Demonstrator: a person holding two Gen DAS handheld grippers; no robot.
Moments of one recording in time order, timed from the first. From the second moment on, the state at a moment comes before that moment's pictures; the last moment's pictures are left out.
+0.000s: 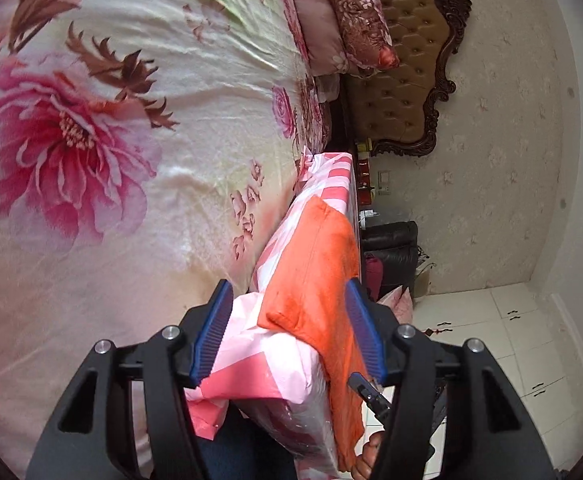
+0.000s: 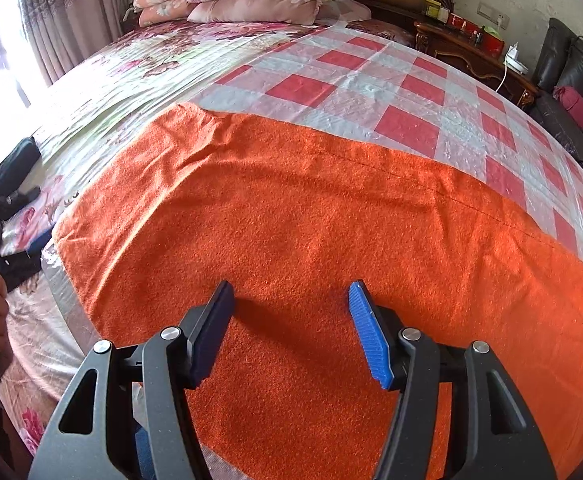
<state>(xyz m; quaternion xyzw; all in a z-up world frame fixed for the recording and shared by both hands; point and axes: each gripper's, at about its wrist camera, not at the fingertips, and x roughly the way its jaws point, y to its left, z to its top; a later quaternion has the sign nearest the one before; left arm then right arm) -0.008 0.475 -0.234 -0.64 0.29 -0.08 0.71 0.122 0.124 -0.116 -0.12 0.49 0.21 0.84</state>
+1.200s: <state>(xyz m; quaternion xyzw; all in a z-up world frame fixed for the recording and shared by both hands) 0.202 0.228 -0.122 -0.01 0.47 -0.07 0.88 0.153 -0.331 -0.116 -0.02 0.47 -0.18 0.87</state>
